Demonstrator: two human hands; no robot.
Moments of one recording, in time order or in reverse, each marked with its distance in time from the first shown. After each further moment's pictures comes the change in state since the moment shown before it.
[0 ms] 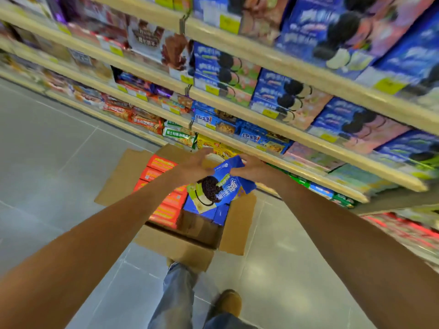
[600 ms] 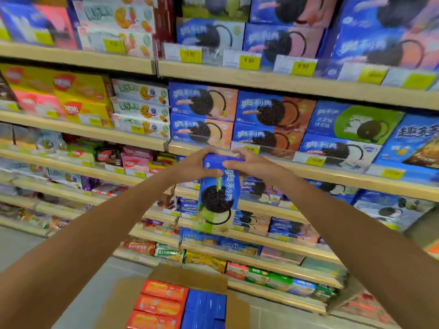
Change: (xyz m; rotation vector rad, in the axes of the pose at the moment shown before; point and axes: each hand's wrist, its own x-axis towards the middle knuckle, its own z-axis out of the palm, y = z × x) left_hand -0.109 0.351 -0.167 0.252 0.062 0.567; right_hand -0.222 -0.242 -0.217 0.058 0.406 -0.443
